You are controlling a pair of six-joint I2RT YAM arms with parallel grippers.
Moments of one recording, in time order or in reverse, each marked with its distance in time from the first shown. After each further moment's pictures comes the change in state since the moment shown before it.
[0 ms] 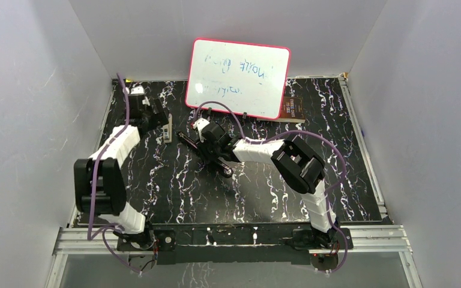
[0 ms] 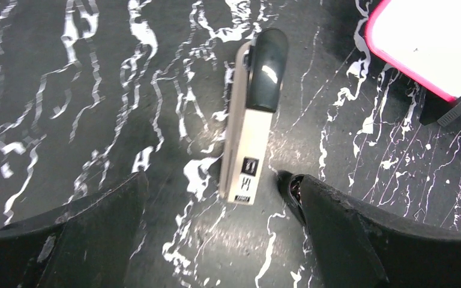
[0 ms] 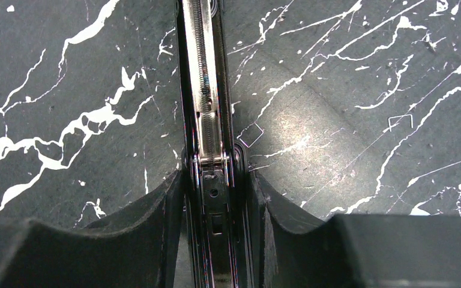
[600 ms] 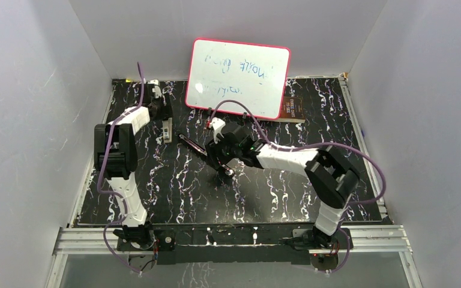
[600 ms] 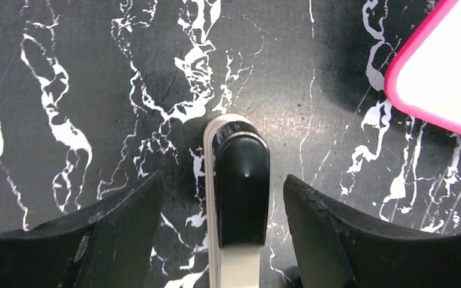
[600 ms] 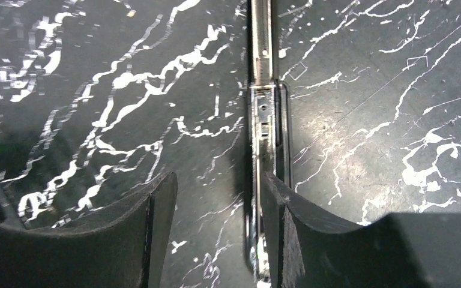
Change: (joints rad) left arm 0.000 0.477 0.348 0.037 0.137 0.148; right arm -0.029 -0.294 -0.275 0.081 -0.187 0.083
